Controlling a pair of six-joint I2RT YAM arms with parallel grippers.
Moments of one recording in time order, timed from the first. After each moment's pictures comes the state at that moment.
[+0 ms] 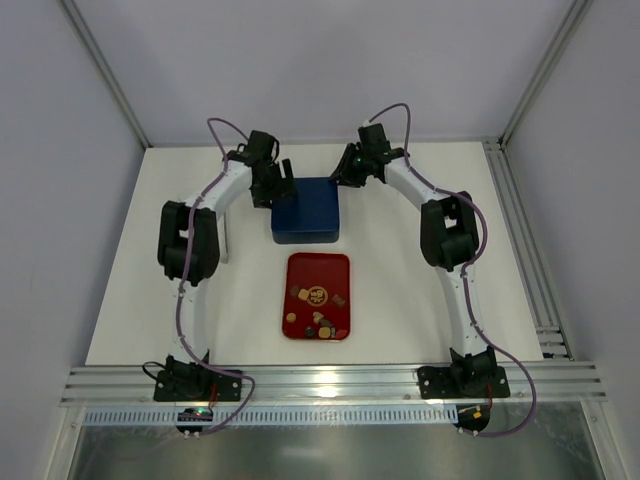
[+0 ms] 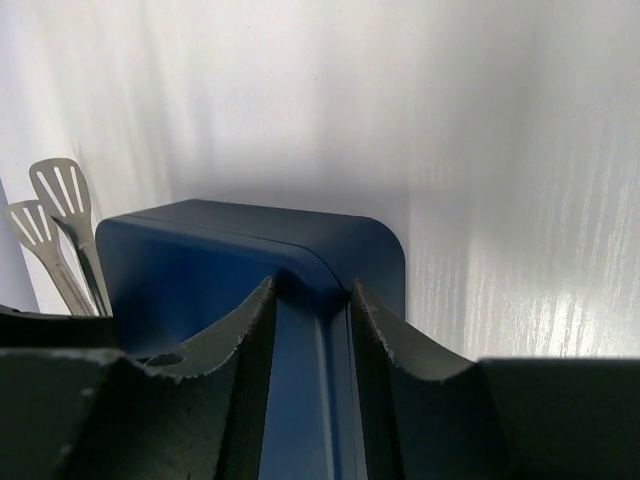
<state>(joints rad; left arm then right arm) -0.30 2.21 1.87 -0.73 0.11 -0.49 0.36 2.40 2.05 -0.43 -0.25 0.69</state>
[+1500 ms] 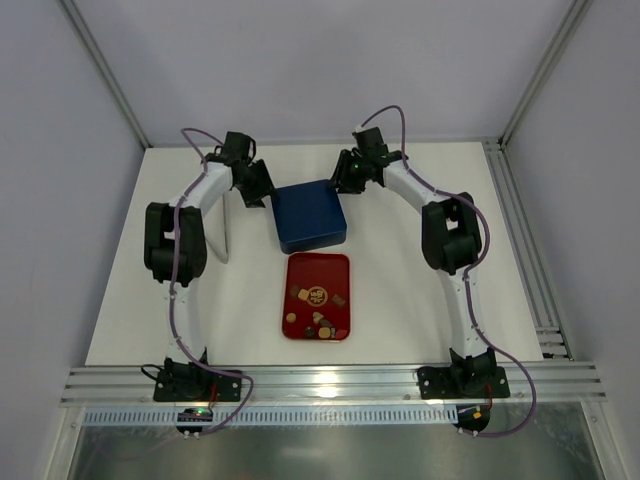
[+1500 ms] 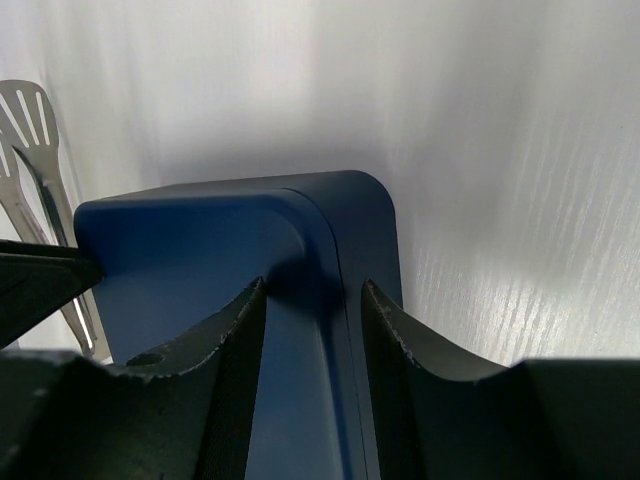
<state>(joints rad) -0.19 2.14 1.75 -0.65 0.21 -0.58 0.38 2.35 1.98 -0.46 -0.28 0.58</state>
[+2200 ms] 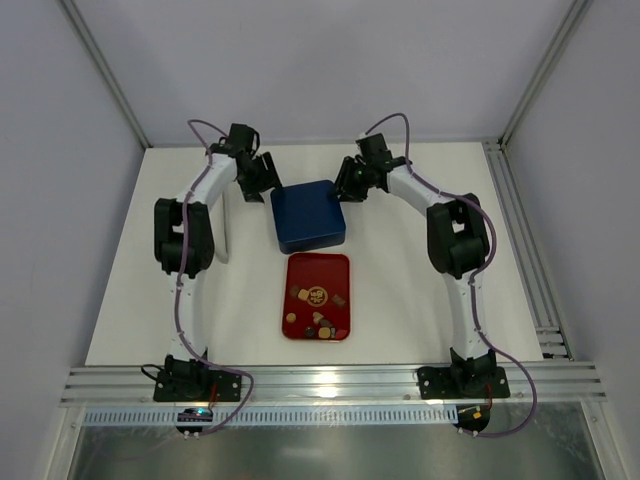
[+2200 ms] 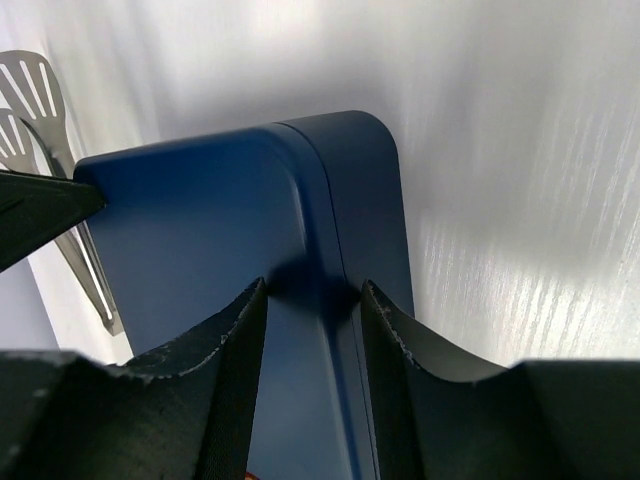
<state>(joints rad) -0.19 2.26 1.95 -0.76 0.21 -0.54 0.38 2.27 1.85 -0.43 -0.33 0.63</state>
